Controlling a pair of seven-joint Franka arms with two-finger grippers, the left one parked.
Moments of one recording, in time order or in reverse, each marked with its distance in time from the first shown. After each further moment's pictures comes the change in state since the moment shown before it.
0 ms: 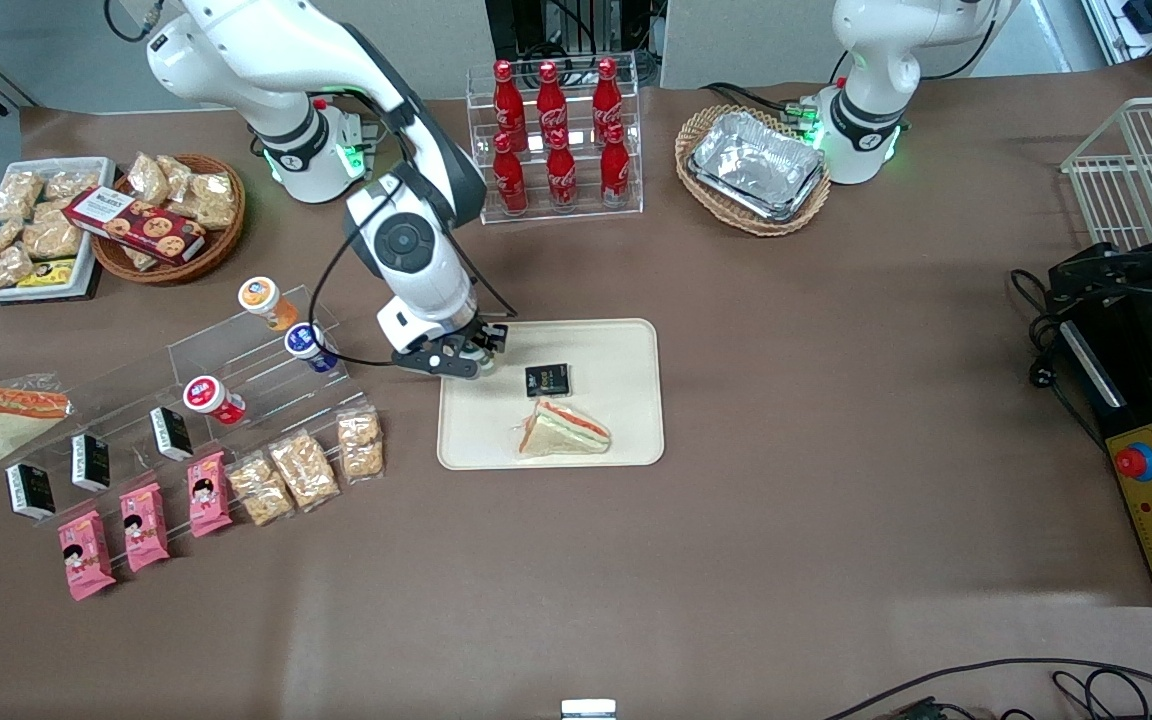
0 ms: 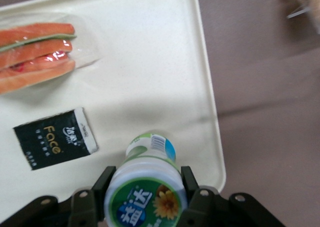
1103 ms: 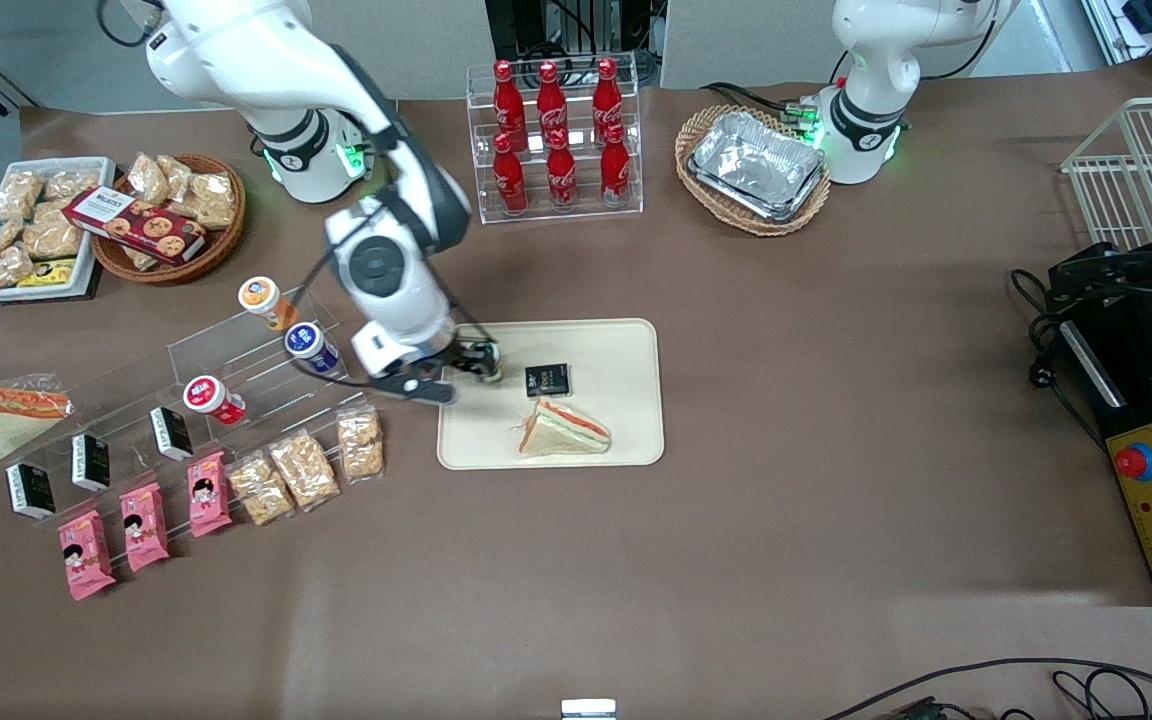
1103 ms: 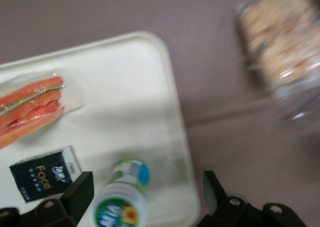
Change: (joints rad) arm -0.081 -0.027 -0.043 0.038 0.000 -0.054 -0.118
